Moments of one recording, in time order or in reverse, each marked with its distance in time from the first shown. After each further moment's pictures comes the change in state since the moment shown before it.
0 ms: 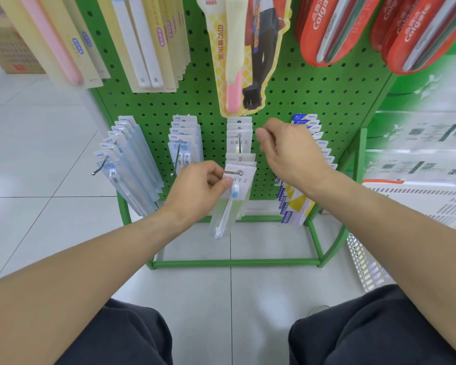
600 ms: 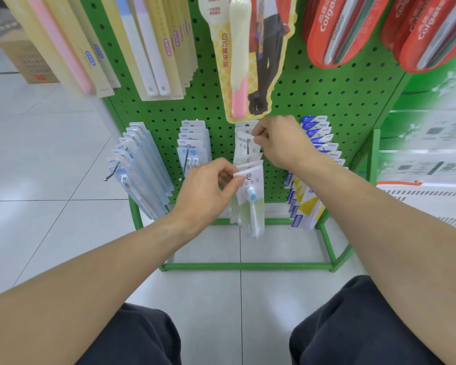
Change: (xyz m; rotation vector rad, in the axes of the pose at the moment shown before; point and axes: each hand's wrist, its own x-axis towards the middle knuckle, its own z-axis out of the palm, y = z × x) left_hand -0.002 0.013 0.001 0.064 0.110 0.115; right_hand 0.044 0.001 0.014 -0.087 -0.176 0.092
